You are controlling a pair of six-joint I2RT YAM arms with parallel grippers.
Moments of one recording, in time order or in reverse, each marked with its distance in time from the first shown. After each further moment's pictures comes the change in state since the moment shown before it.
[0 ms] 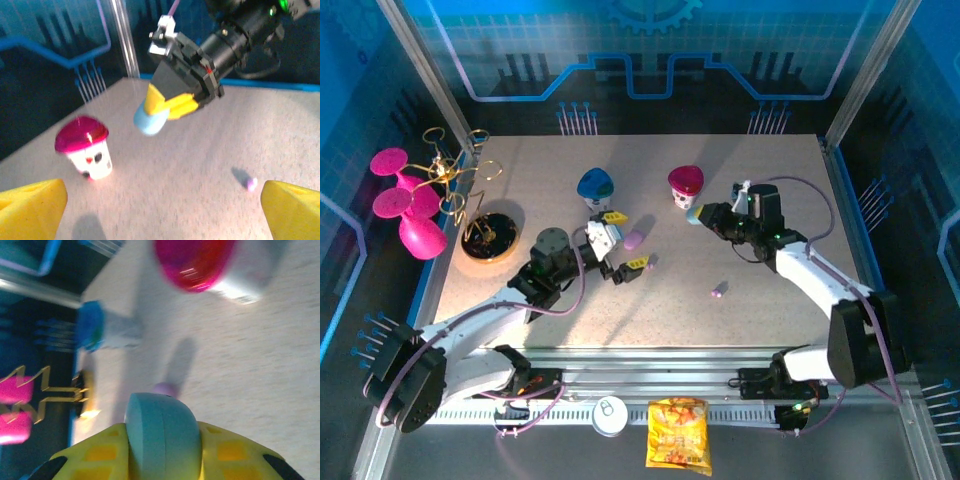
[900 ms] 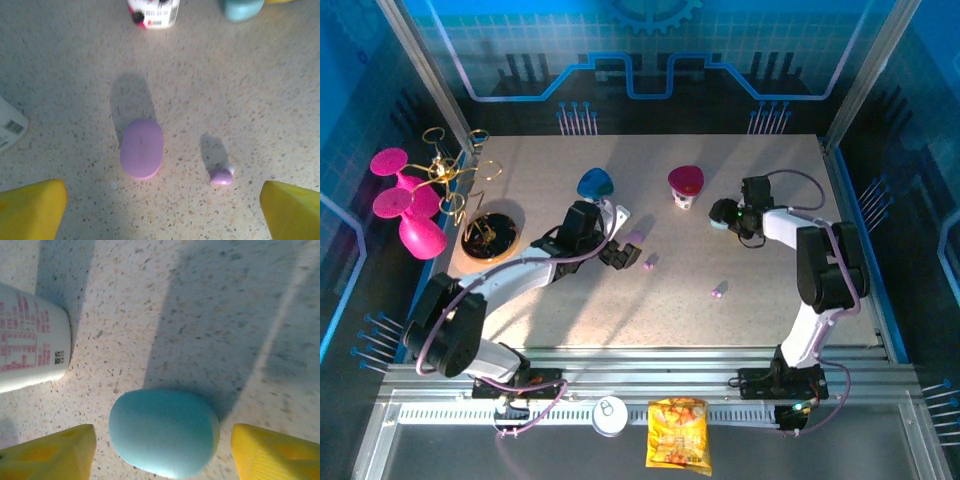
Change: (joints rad) left arm 0.070 0.361 0.317 -0.526 -0.261 -0.090; right arm -0.101 0.405 0.224 -0.124 0.277 -0.186
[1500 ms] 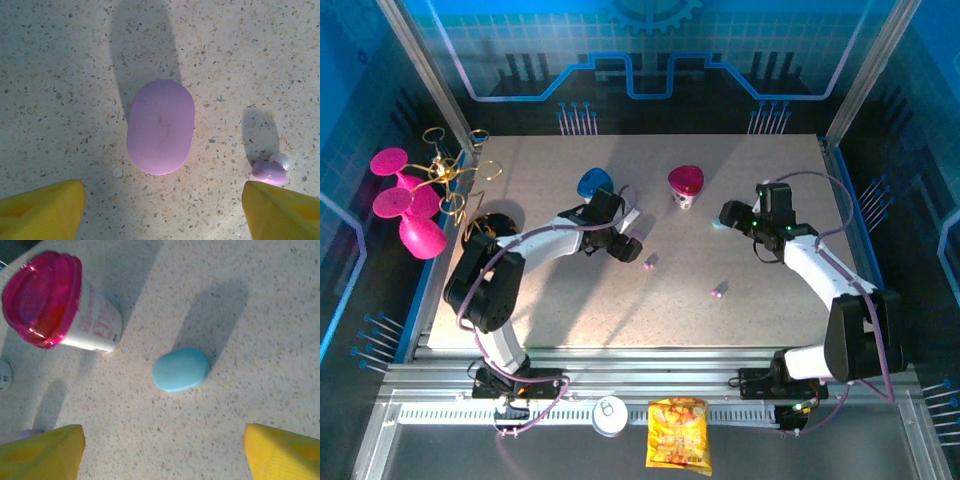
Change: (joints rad) left arm 0.002 0.286 0.282 -0.306 -0.059 -0.018; right arm 0.019 -0.428 -0.189 -0.085 0.064 -0.088
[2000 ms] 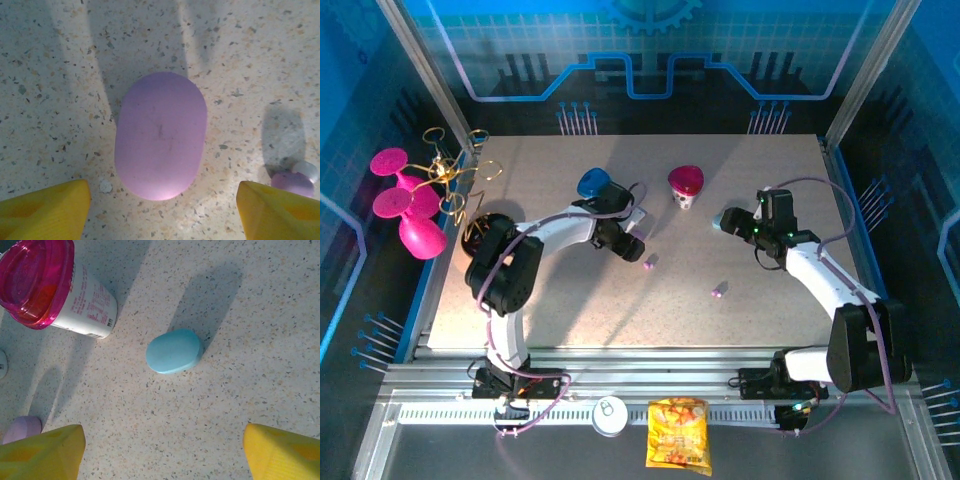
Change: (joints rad) left arm 0.000 0.159 0.161 -0.156 0.003 0.003; right arm 0.000 -0.046 -0.042 -0.017 -0.012 -0.004
